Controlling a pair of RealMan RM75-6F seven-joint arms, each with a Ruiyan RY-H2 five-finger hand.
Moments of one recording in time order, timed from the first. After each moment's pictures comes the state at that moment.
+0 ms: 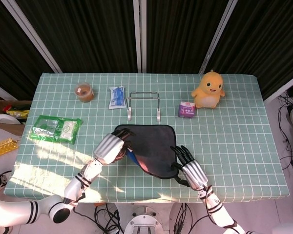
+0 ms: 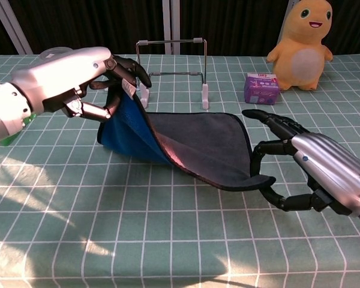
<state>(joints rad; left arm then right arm) -0.62 -1.57 -0.12 -1.68 1.42 1.12 0.24 0.29 -1.85 -0.06 -1.12 -1.78 1.47 0.14</state>
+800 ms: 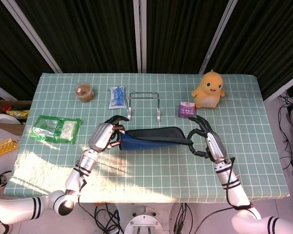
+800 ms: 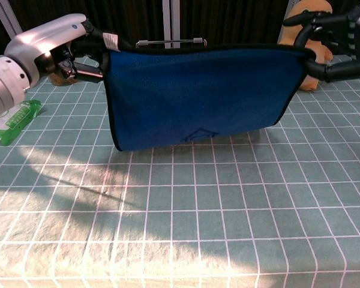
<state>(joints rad) -0.62 -1.60 -0.25 -1.65 1.26 1.12 -0.01 0.42 -1.47 0.20 -1.63 -1.49 1.26 0.42</state>
